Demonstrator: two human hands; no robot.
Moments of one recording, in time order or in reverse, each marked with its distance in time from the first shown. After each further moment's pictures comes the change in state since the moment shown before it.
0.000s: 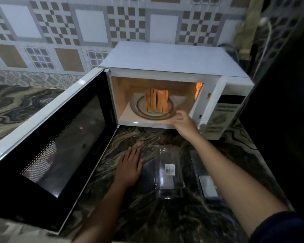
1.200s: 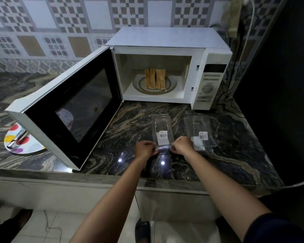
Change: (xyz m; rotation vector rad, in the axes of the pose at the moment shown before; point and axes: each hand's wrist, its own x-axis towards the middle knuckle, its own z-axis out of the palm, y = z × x) left_hand -0.095 0.095 -0.003 -1.364 0.020 -0.643; right_hand -0.145 0.109 0.027 0.073 -0.056 0.409
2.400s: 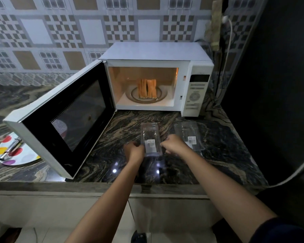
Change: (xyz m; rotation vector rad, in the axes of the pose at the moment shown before) left_hand -0.028 0.028 0.000 0.409 0.315 0.173; right_hand -0.043 -0.036 -0.026 -0.360 -0.077 -0.207
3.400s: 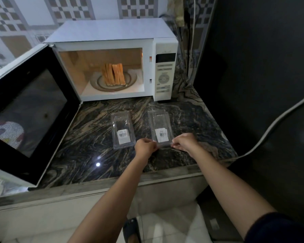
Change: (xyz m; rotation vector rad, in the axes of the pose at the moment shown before) left_hand -0.042 -0.007 0.105 -0.166 -0.468 -0.182; right_hand 0.013 0.131 -0.040 0.678 0.208 0.344
